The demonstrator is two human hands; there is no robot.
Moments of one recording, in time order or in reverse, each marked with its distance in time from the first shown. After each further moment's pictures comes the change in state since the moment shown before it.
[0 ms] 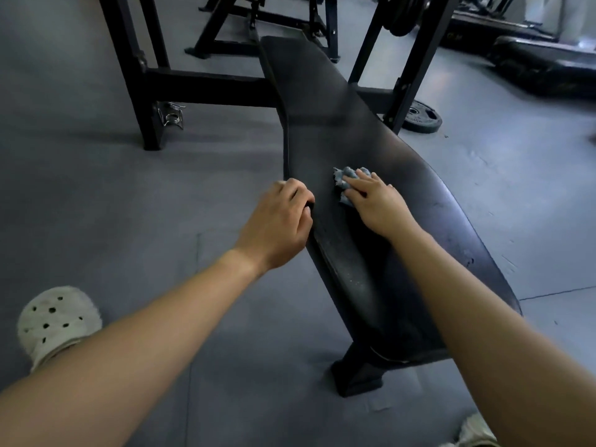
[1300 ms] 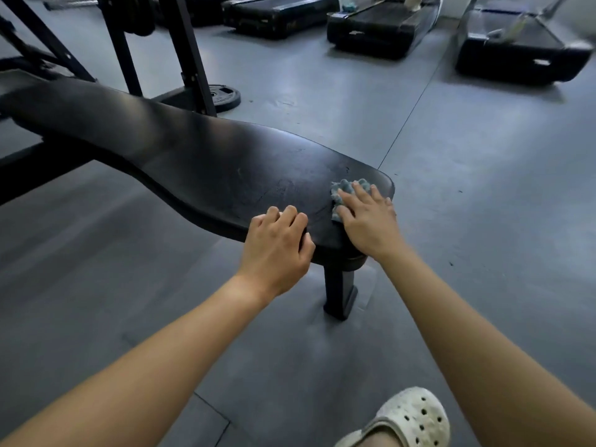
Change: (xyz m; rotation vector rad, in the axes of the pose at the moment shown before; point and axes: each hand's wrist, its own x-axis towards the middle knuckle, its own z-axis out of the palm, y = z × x) left_hand -0.023 0.044 -0.005 -0.104 -0.227 0.636; right_hand -0.190 -0.041 0.022 -0.008 0.336 0.896
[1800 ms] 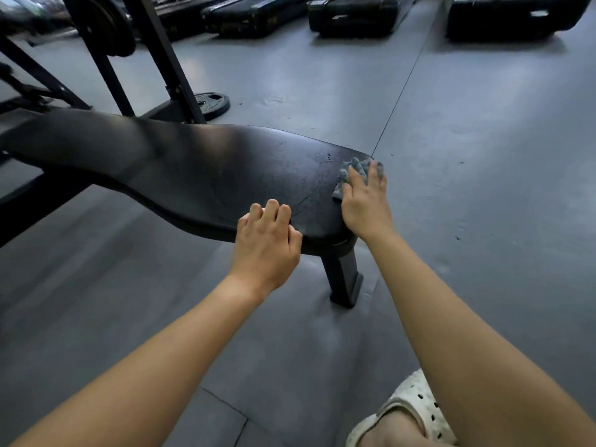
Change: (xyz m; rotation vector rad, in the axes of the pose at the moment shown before) left_hand 0.001 0.013 0.006 0.028 -0.042 -0.049; right_hand 0.003 0.017 0.005 0.360 0.120 0.171
